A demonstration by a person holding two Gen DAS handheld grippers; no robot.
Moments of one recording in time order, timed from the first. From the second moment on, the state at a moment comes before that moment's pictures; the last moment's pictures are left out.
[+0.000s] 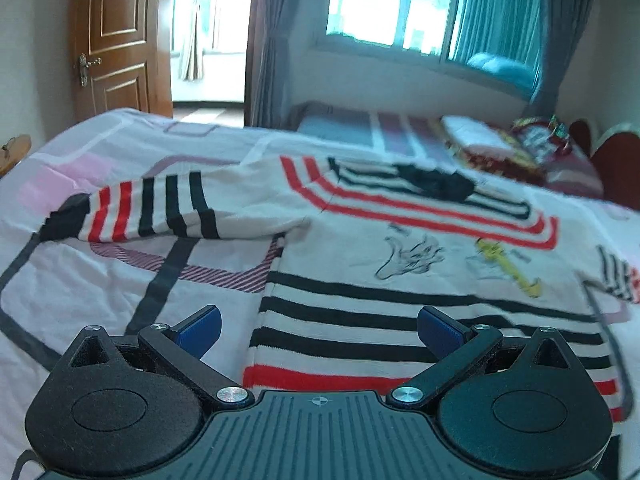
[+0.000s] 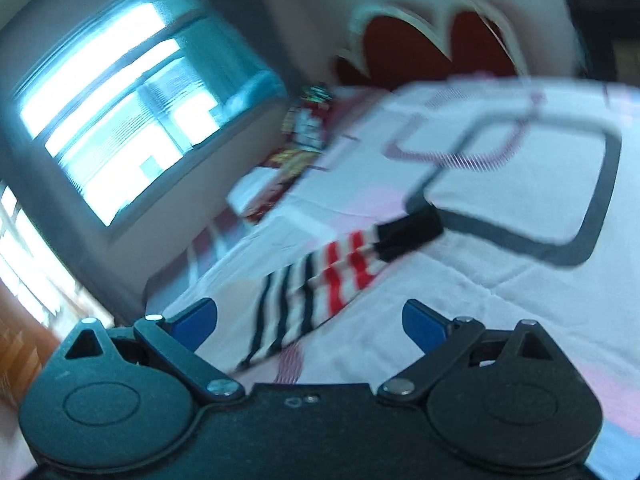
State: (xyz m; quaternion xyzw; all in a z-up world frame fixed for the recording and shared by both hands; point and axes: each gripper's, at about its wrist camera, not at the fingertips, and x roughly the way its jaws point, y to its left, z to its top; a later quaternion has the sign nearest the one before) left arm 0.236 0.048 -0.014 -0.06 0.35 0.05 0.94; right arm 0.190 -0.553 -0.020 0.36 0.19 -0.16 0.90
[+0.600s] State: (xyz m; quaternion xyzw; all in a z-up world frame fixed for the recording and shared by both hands) left arm 0.310 0.048 -0.059 -0.06 0.38 0.08 0.92; right arm 0.289 -0.610 -0.094 0.44 0.20 -0.18 0.85
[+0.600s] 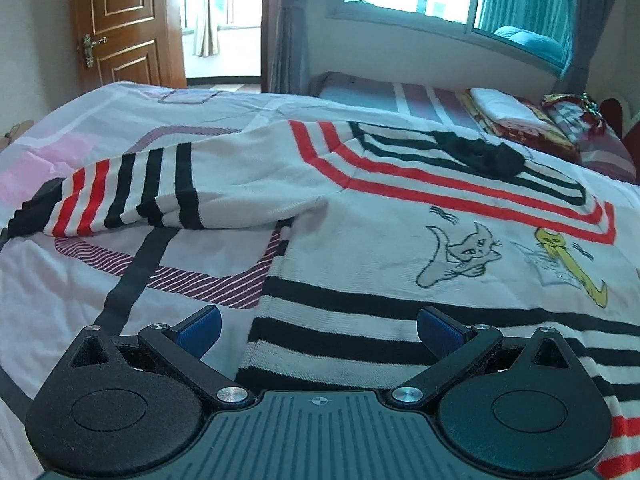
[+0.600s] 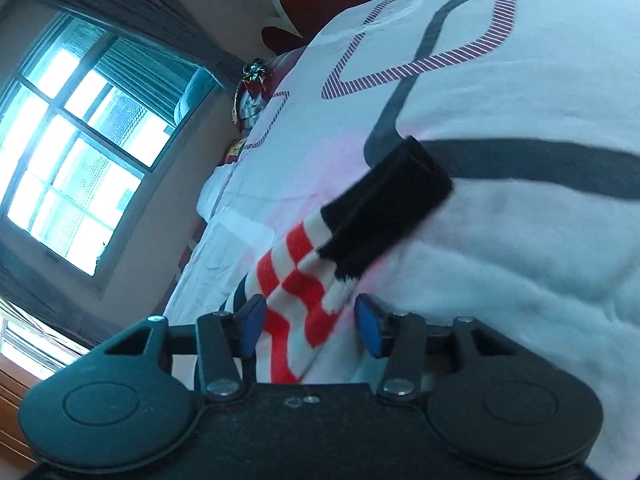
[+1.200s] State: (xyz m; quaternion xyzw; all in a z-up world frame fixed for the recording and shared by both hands) left arm 0.299 0.100 -0.062 -0.12 0.38 0.10 0.91; right arm 0.339 -0.467 -0.022 0.10 0.20 -0.07 0.97
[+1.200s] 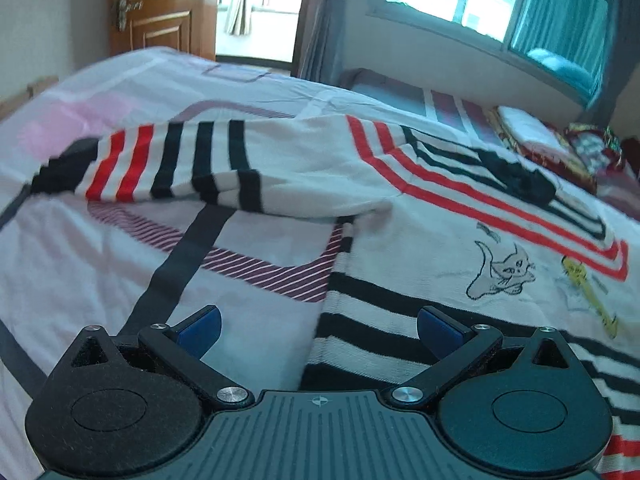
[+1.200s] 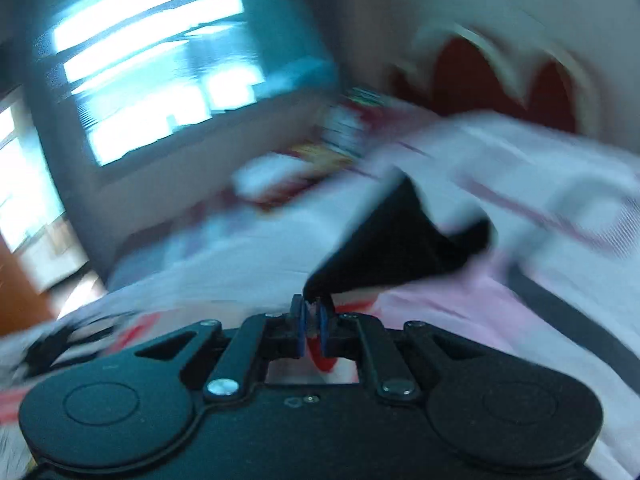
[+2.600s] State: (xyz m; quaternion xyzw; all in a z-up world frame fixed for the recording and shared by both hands) left arm 0.513 -0.070 -0.092 -0.14 0.41 -0.22 0.87; right arm 0.289 -0.387 -0.064 0.25 0.25 0.07 0.93
